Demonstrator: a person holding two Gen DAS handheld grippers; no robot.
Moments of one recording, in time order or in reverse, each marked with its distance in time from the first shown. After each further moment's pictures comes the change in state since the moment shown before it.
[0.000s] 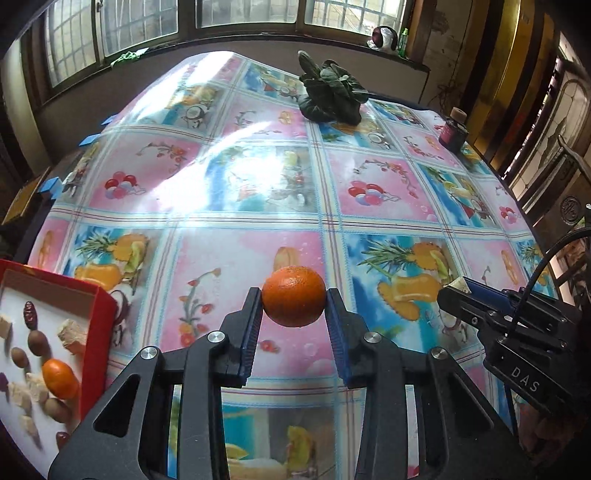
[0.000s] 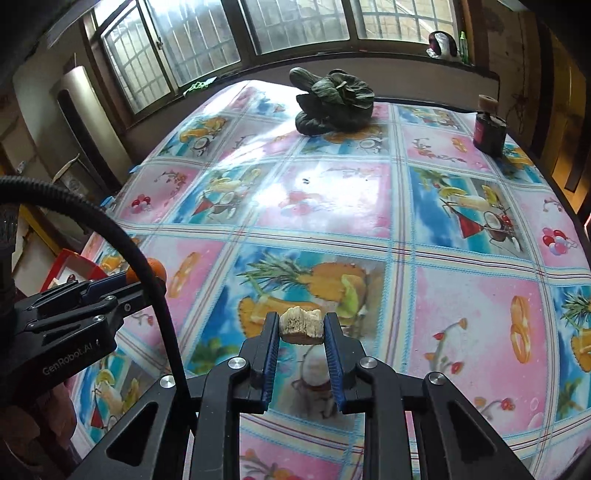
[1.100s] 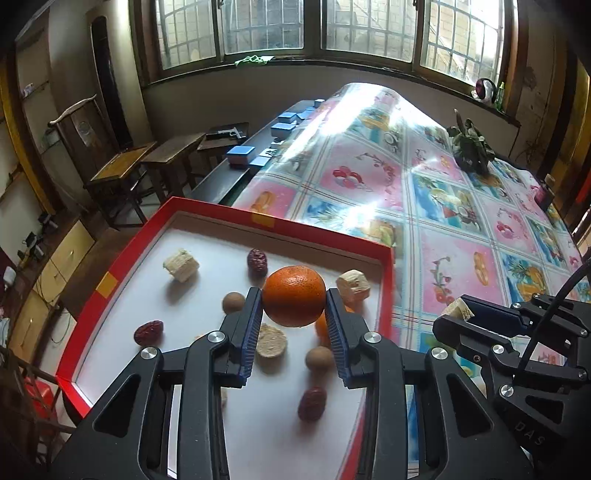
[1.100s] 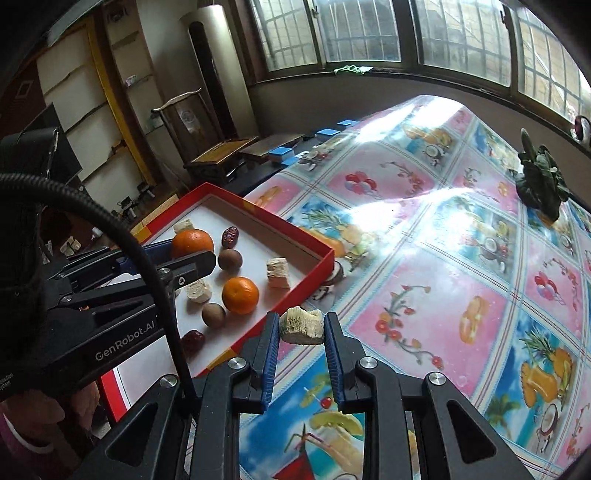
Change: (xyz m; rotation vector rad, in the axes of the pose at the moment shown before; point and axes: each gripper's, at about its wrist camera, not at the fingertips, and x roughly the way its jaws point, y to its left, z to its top) left arm -0.095 0.176 -0.065 -0.214 -0.104 0.284; right arm 0.017 0.233 -0.007 -0.383 0.034 0.269
